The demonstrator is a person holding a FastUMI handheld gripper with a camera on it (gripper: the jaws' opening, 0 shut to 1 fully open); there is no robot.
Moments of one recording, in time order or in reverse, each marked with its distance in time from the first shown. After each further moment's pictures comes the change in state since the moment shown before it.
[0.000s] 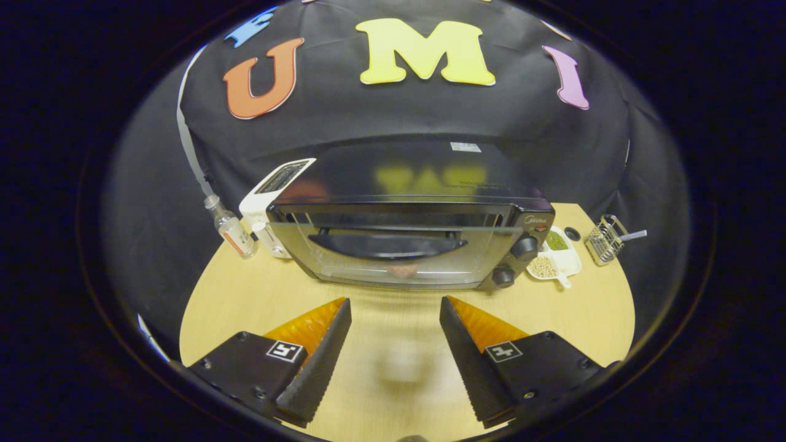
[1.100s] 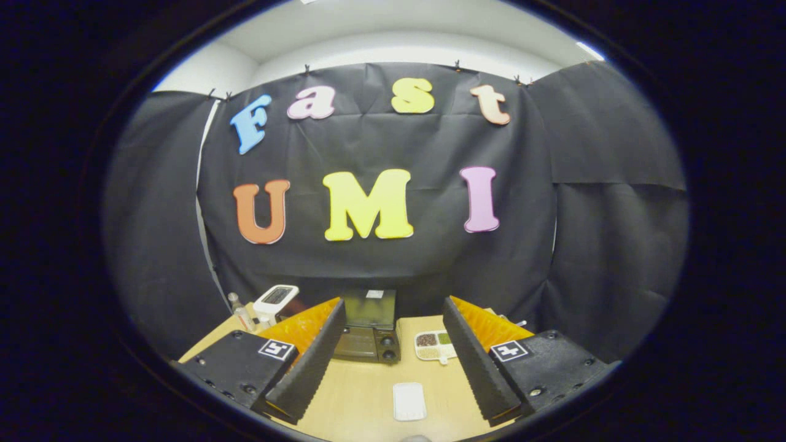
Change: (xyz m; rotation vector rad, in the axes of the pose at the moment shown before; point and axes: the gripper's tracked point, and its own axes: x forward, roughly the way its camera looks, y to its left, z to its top) arm -0.330 -0.155 0.103 0.013 -0.623 -0.077
